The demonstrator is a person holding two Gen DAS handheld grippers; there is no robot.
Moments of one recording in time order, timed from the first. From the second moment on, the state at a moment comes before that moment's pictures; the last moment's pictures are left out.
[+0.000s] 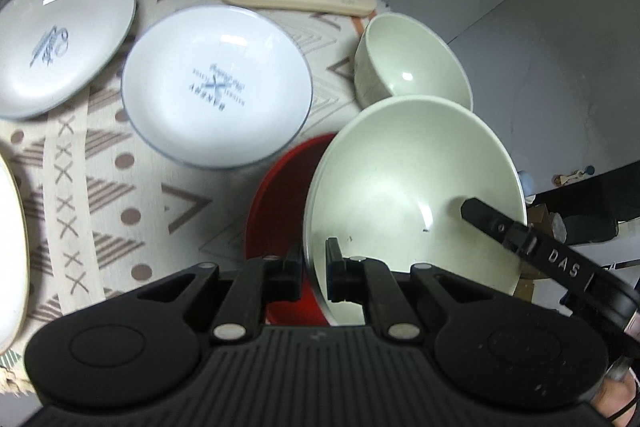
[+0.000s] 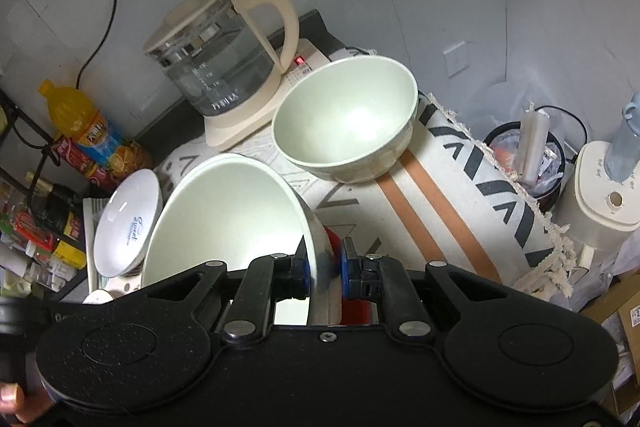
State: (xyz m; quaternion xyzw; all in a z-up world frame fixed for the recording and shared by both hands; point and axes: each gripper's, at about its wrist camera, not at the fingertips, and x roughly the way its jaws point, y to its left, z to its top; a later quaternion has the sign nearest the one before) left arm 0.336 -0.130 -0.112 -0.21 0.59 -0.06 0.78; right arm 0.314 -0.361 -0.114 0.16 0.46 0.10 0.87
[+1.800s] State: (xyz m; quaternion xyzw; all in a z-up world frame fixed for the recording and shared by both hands) left arm 0.350 -0.106 -0.167 -0.18 0.62 0.01 0.76; right arm 0.321 -0.321 -0.127 0.01 0.47 0.14 0.87
